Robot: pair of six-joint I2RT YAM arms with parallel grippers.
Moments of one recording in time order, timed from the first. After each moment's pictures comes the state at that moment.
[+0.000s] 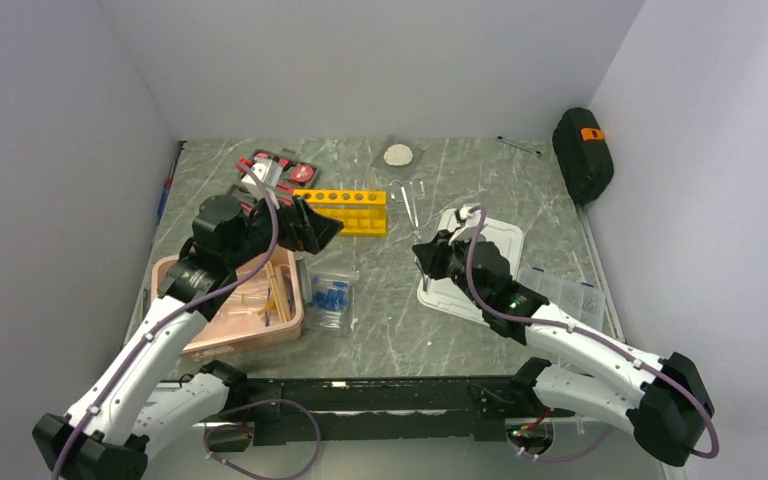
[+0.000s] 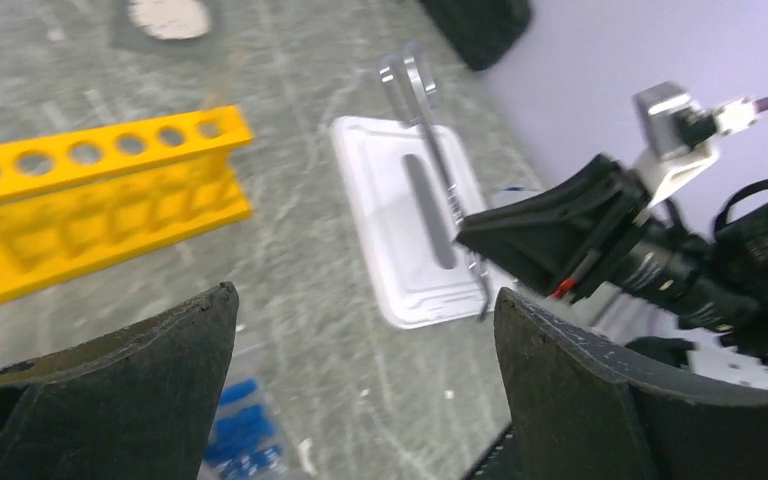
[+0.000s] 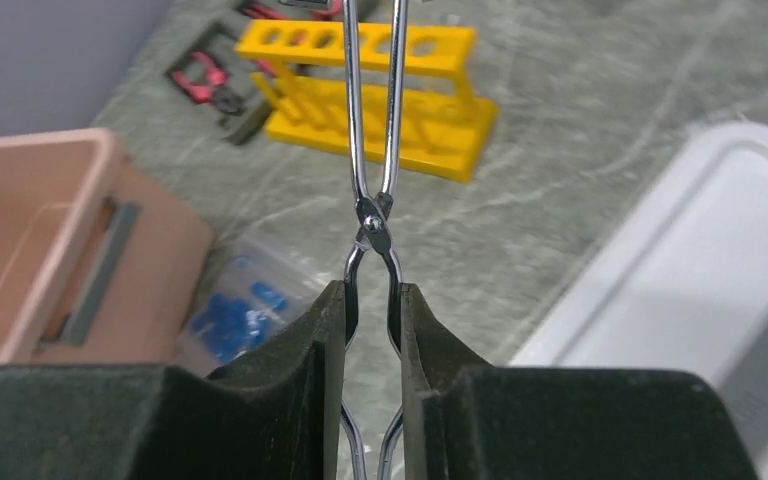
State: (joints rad) left arm -0.41 0.86 0.90 -0.23 0.29 -0.42; right arm 0.72 0.98 0.55 0.16 0.23 0.46
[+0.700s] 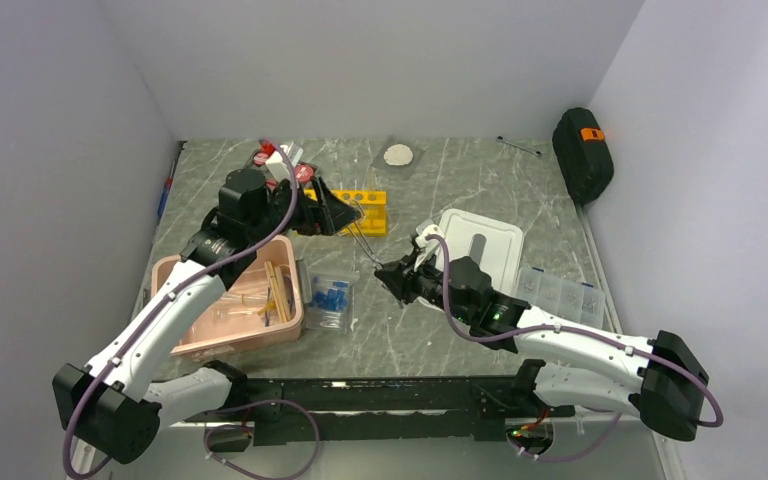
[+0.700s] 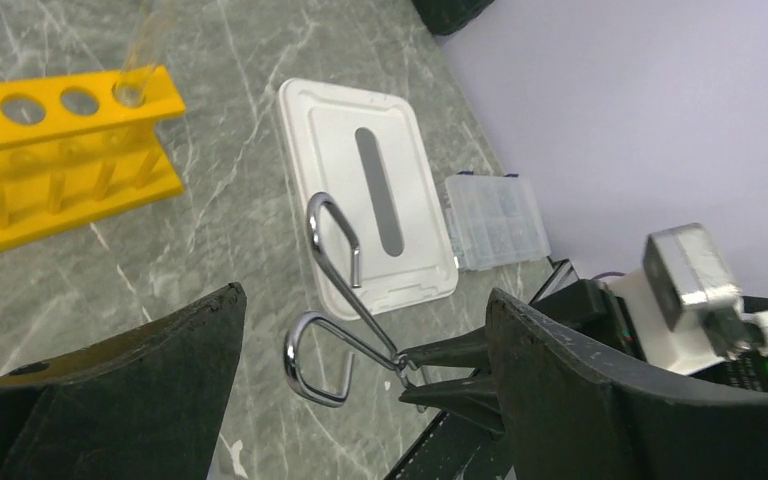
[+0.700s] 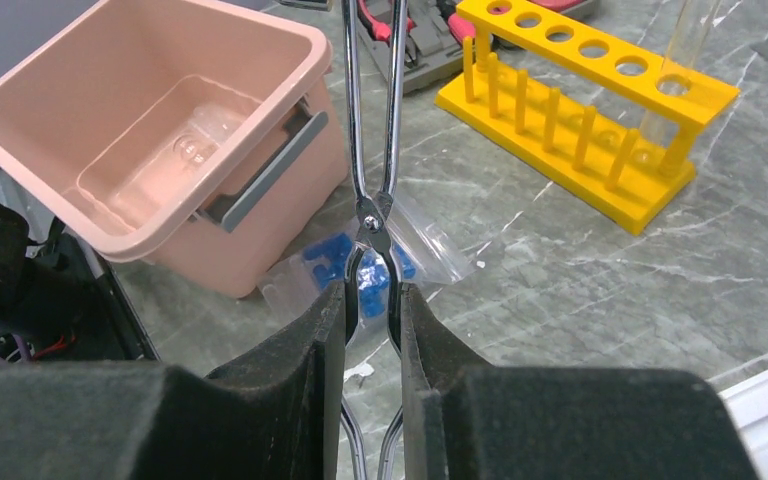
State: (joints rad) left arm -0.45 1.09 1.04 -0.19 0.42 -0.58; right arm 0.99 1.02 0.56 0.32 0.10 0.25
